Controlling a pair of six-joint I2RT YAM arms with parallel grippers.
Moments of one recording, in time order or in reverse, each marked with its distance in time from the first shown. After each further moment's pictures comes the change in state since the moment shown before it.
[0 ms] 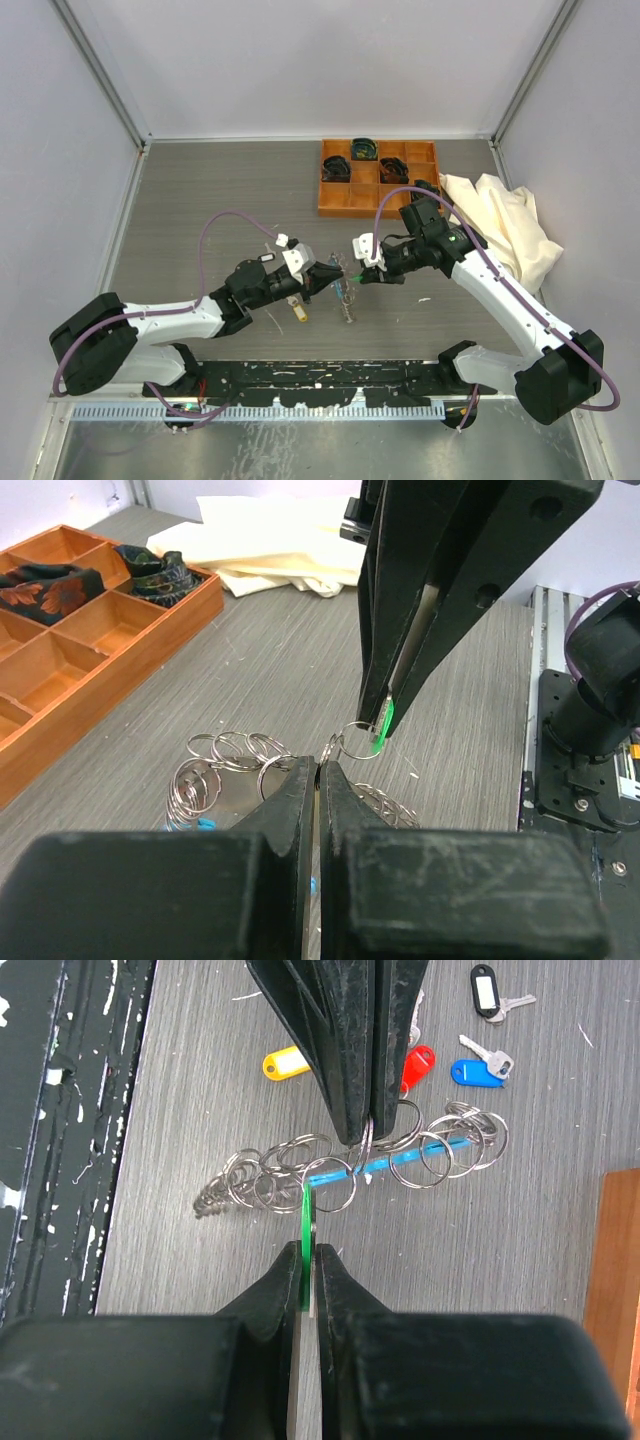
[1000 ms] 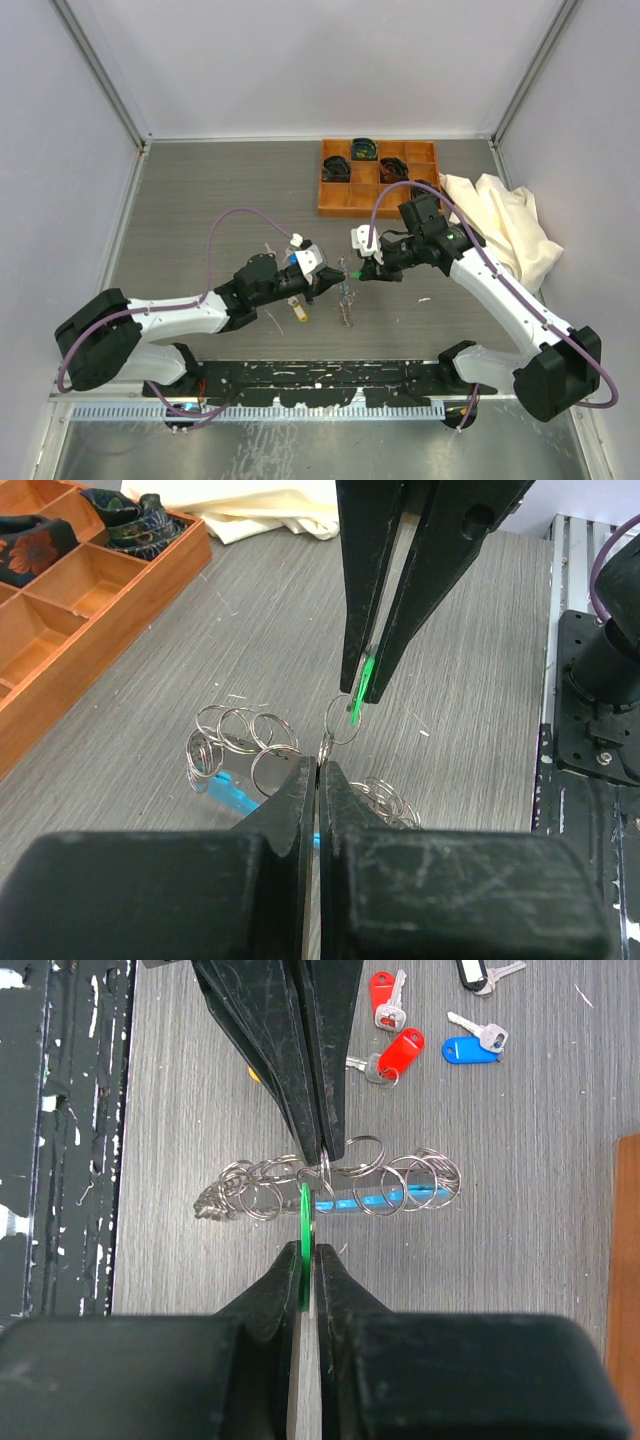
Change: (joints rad) left arm -0.004 0.035 0.059 -0.154 0.013 0.063; right arm -0.004 0.016 0.002 0.055 0.028 0.130
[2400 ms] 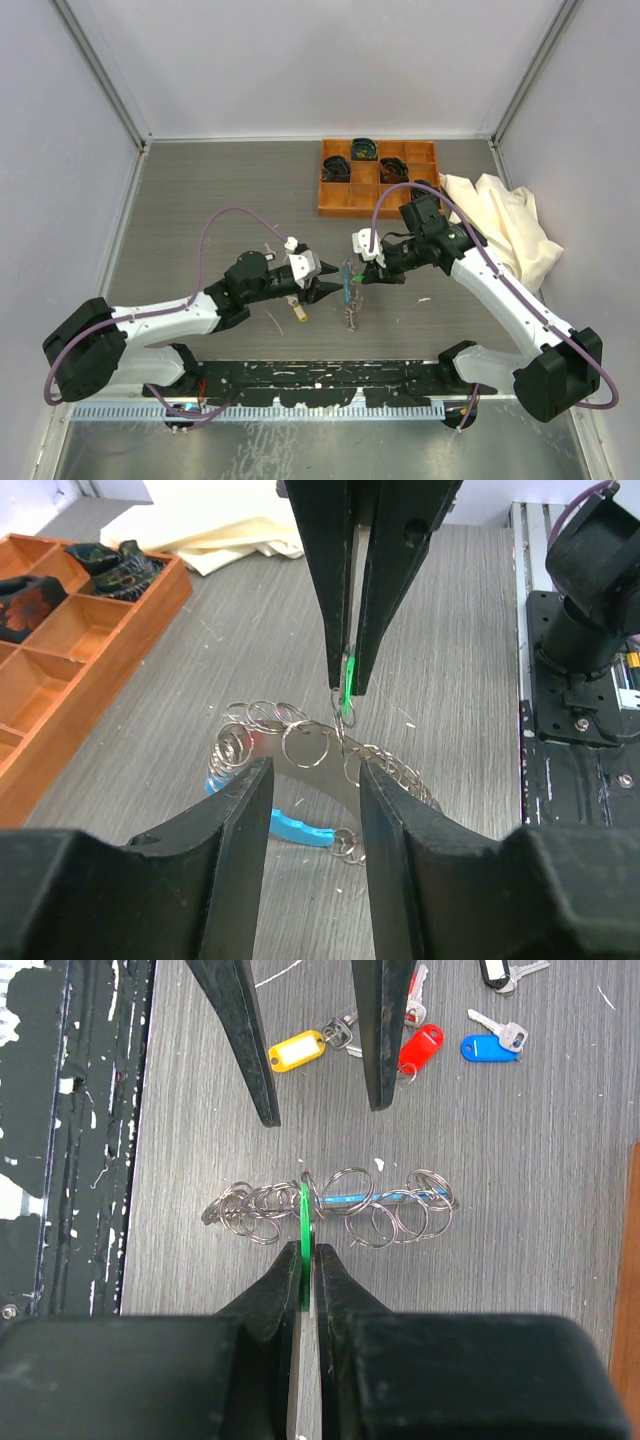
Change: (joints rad) left arm 0.033 -0.096 -0.003 -0.066 0.140 0.100; right arm -0.004 -0.002 0.014 -0.067 -0.008 -0.057
